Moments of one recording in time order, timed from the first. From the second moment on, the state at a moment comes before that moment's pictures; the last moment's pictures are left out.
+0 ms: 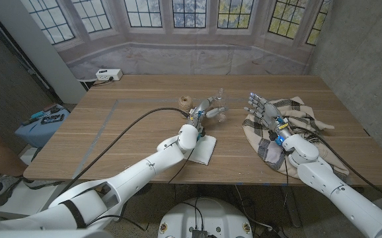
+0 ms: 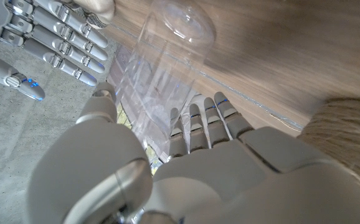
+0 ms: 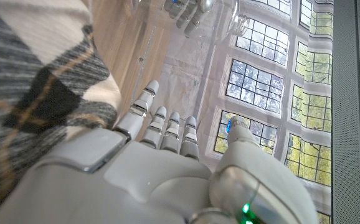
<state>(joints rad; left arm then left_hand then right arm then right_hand) 0.66 0.31 0.83 -1.35 0.16 0.04 0.41 0.75 -0.02 0.35 -0.15 0.20 0.31 0.01 0.18 0.20 0.27 0.10 0.19 0.39 0.28 0.12 0.17 0.25 0.27 0.11 0.23 0.20 -1.01 -0.59 -0.34 -1.39 0.70 0.41 0.17 0.40 0.15 0.32 -0.14 0.18 0.22 -0.04 0.20 0.19 0.19 0.00 0.20 0.20 0.15 -0.01 0.22 0.20 0.45 0.06 0.20 0.17</state>
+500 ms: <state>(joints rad) 0.67 0.33 0.83 -1.39 0.15 0.04 0.38 0.74 -0.03 0.34 -0.14 0.18 0.23 -0.04 0.18 0.19 0.21 0.12 0.18 0.36 0.23 0.15 0.17 0.20 0.25 0.12 0.23 0.20 -1.02 -0.59 -0.34 -1.40 0.69 0.42 0.17 0.40 0.15 0.32 -0.14 0.18 0.22 -0.04 0.20 0.19 0.19 0.00 0.20 0.20 0.15 -0.01 0.22 0.20 0.45 0.06 0.20 0.17</state>
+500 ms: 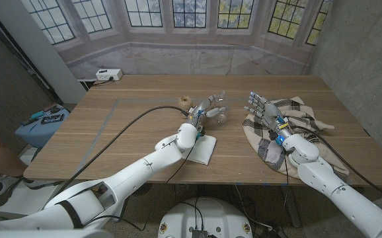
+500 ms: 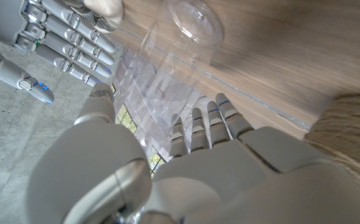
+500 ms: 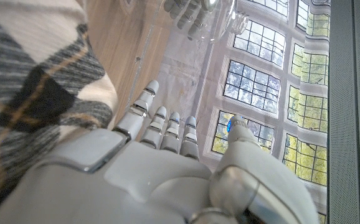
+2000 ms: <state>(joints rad) 0.77 0.41 0.76 -1.52 0.15 0.00 0.39 0.72 -0.01 0.33 -0.14 0.18 0.31 0.04 0.20 0.19 0.28 0.10 0.22 0.30 0.29 0.11 0.20 0.18 0.27 0.11 0.24 0.20 -1.05 -0.61 -0.35 -1.49 0.65 0.38 0.10 0.40 0.15 0.32 -0.14 0.18 0.23 -0.06 0.20 0.19 0.19 0.00 0.20 0.20 0.15 -0.01 0.22 0.20 0.45 0.06 0.20 0.17</state>
